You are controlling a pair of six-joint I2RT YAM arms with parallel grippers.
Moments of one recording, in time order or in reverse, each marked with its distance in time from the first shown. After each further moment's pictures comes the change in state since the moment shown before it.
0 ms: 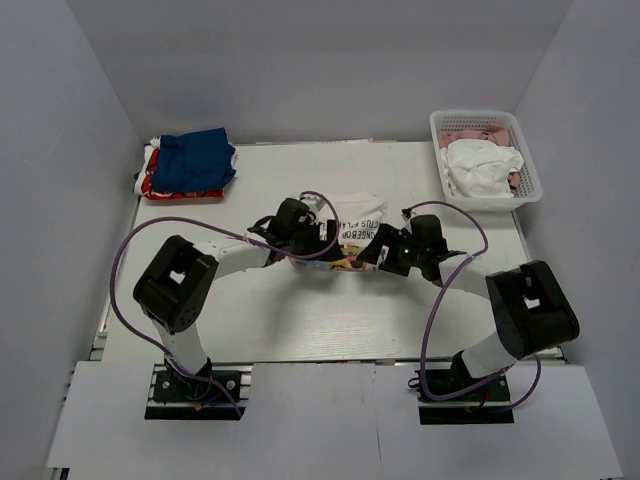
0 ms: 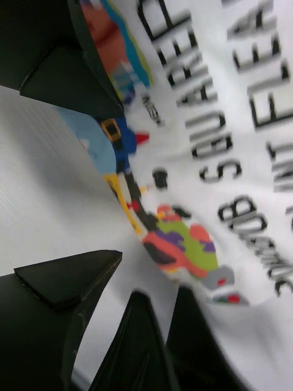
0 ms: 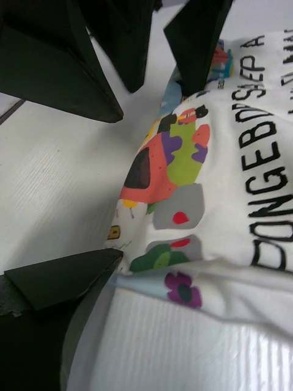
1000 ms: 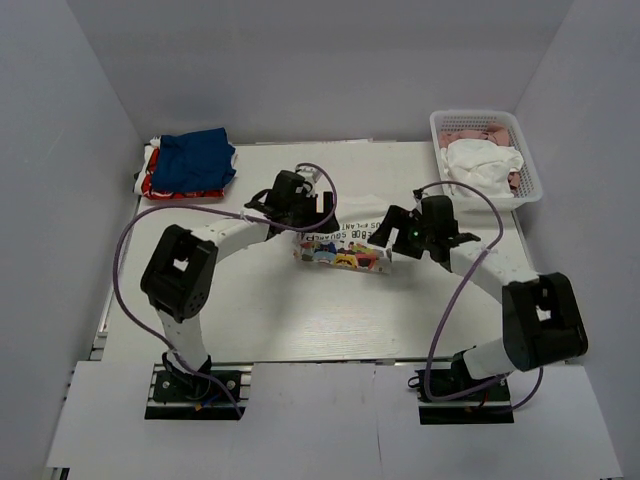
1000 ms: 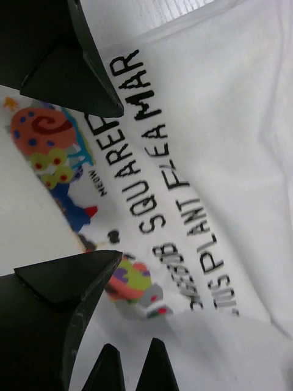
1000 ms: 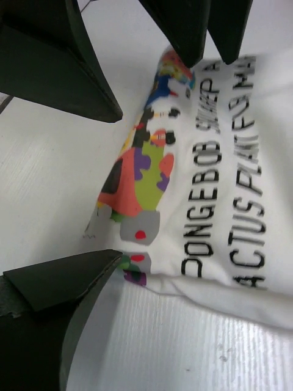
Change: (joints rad) left arm 0.082 0.083 0.240 -0.134 -0.040 0.082; right arm -0.048 -0.083 0.162 -0.277 0.092 -0.100
